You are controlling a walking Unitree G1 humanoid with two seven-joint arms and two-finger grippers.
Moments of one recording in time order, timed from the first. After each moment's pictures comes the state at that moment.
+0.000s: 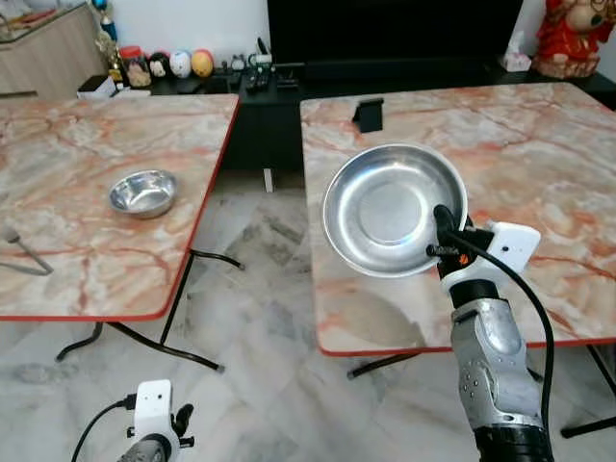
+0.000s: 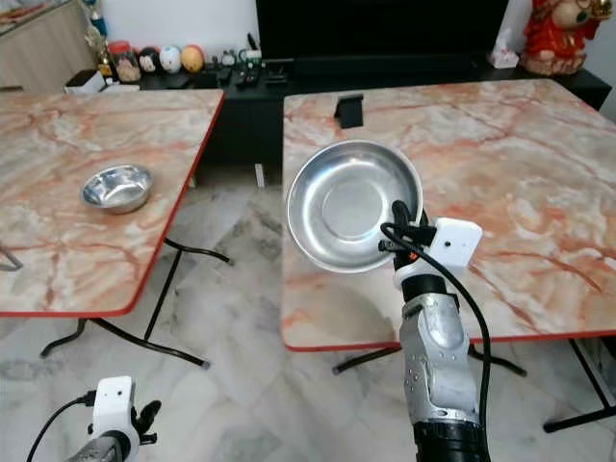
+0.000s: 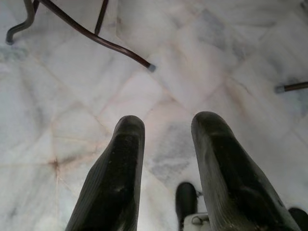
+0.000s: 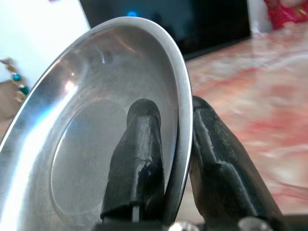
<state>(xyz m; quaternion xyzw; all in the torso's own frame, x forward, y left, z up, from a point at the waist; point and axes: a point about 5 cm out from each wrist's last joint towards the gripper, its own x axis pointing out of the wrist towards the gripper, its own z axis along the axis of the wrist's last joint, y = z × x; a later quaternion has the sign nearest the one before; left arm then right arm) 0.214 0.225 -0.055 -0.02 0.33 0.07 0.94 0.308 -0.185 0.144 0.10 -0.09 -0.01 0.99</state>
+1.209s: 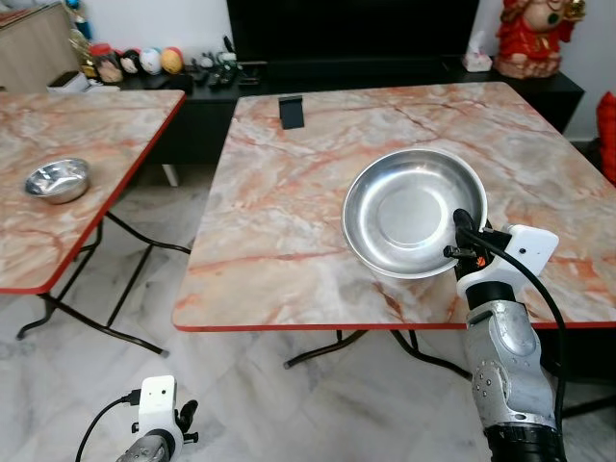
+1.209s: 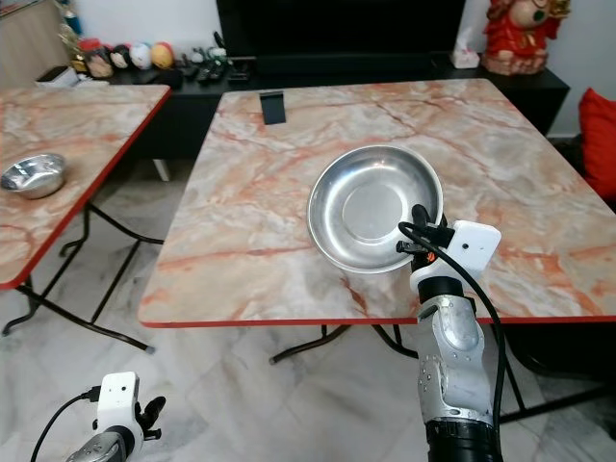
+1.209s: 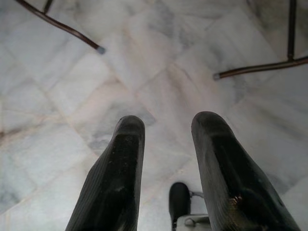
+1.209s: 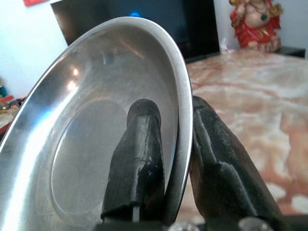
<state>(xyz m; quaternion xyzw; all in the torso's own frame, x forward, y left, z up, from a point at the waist) 0.216 0.233 -0.052 -0.01 0.34 0.07 0.94 0.310 -0.205 0.148 0.08 -0.09 -0.03 0.99</state>
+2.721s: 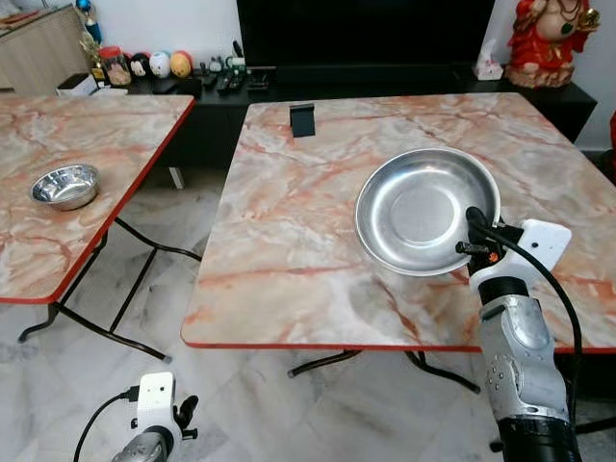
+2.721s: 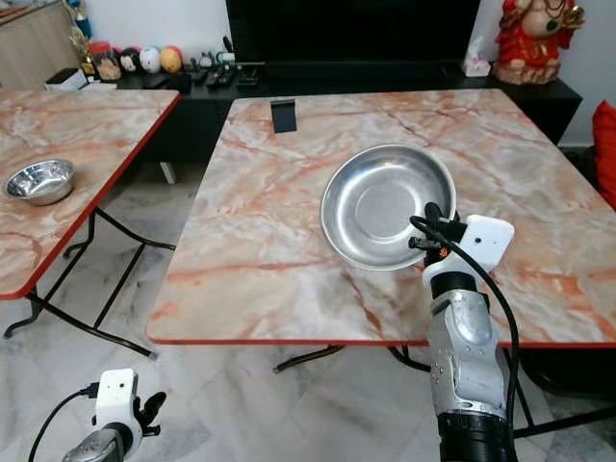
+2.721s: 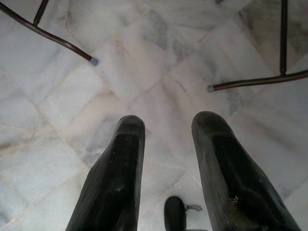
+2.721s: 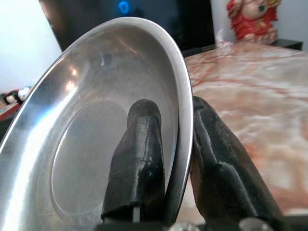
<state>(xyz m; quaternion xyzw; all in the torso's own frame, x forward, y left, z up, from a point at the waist) 0.220 0.229 -0.050 -0.02 0.32 0.05 0.94 0.317 -0.207 0.148 0.09 -0.07 -0.04 0.99</state>
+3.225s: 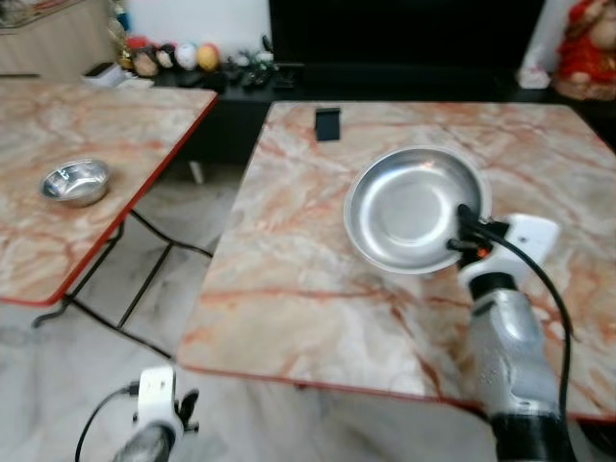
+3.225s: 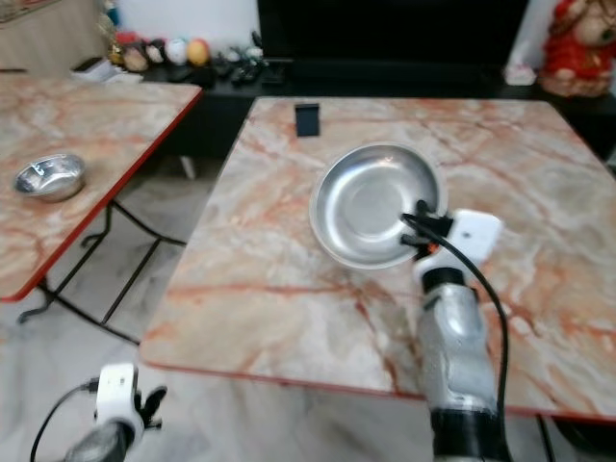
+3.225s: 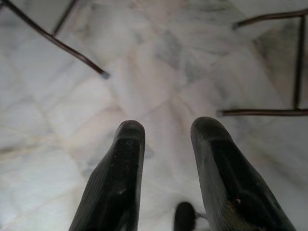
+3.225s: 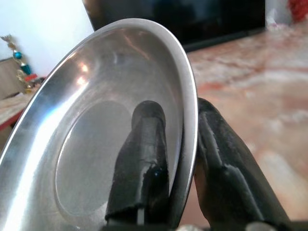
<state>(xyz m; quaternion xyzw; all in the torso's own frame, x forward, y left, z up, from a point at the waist) 0.225 0.228 -0.046 -0.02 0.31 0.06 0.95 0.311 -0.203 0.144 0.09 -0.05 -0.04 0.99</state>
